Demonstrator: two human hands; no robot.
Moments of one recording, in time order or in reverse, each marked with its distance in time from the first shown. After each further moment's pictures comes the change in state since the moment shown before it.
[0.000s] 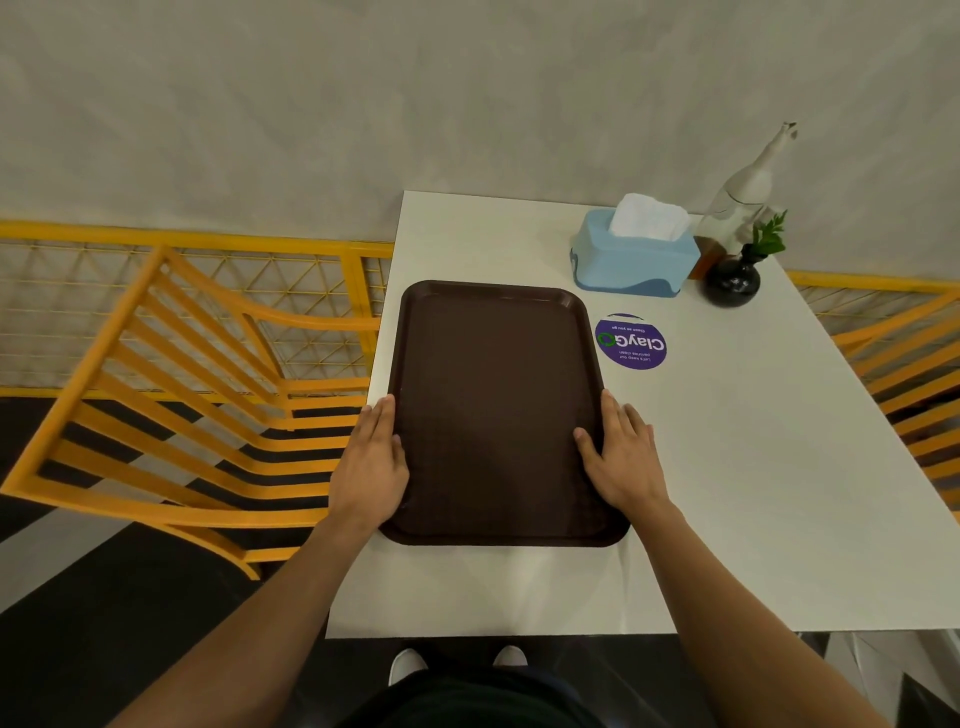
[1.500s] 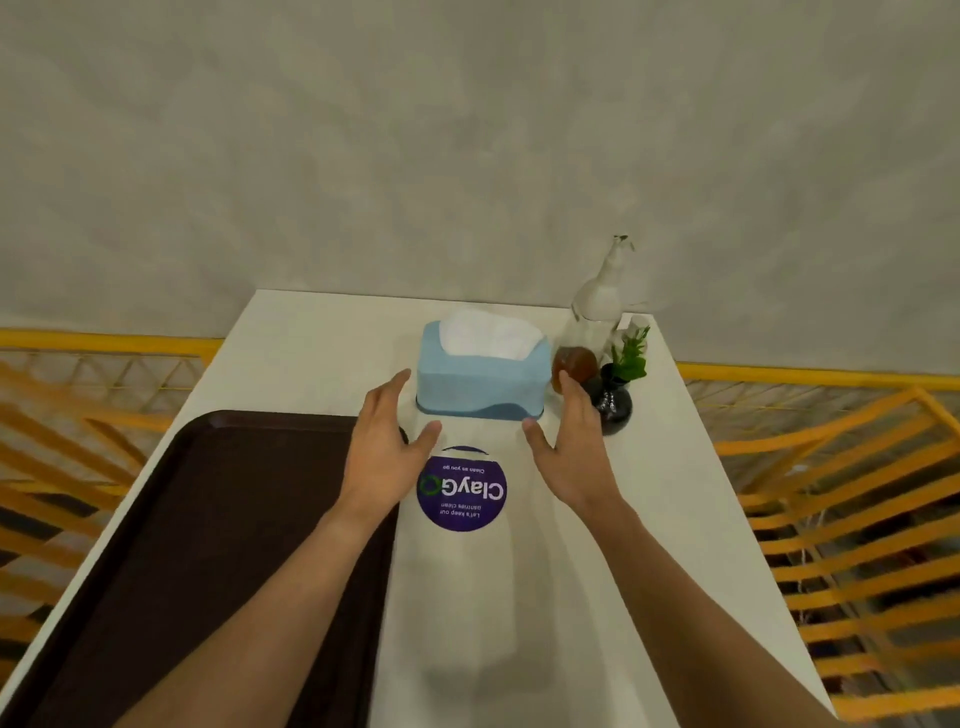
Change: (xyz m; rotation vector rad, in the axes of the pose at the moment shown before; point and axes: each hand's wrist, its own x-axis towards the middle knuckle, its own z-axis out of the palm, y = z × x) left_hand 0.184 0.300 0.099 -0.373 0.157 0.098; right_hand 0.233 0.141 -0.124 0.386 0.227 -0.186
